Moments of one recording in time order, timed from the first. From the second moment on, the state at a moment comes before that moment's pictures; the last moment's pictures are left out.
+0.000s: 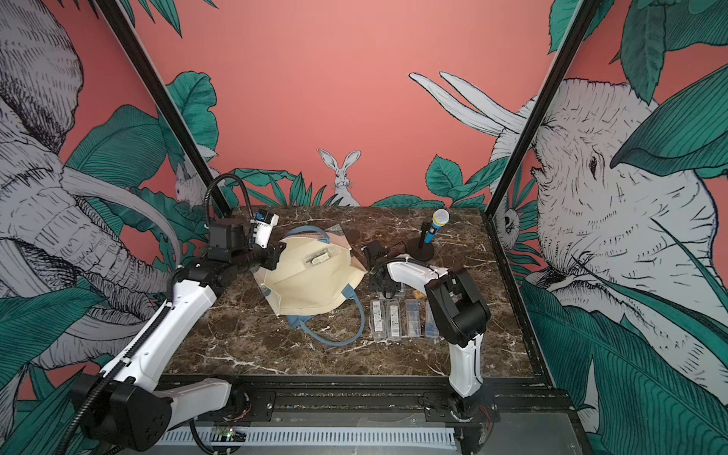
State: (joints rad) left arm -0.23 1.19 1.12 -0.50 0.27 0.07; right arm 0.59 1.94 1.33 -0.68 0.16 0.60
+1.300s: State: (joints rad) left arm -0.24 1.20 1.12 -0.51 0.36 0.05; right arm 0.86 2.17 1.62 -0.23 -0.01 -1.30
